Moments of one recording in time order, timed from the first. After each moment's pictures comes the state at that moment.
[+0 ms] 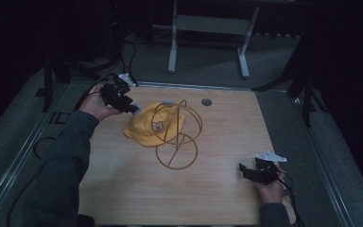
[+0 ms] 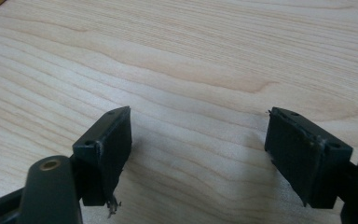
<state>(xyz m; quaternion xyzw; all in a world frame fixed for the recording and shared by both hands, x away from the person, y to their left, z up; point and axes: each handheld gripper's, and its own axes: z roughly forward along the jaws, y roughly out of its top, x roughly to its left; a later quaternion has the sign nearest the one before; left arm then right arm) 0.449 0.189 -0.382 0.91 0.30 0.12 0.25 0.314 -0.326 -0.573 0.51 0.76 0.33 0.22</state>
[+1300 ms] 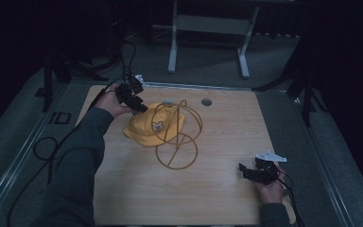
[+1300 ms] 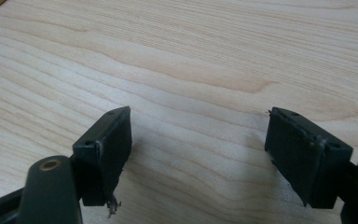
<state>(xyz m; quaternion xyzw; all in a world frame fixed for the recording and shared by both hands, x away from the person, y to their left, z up) 0.482 0.158 -0.406 0.92 0.29 0.11 0.23 0.314 -0.326 -0.573 0.51 0.76 0.33 0.22</state>
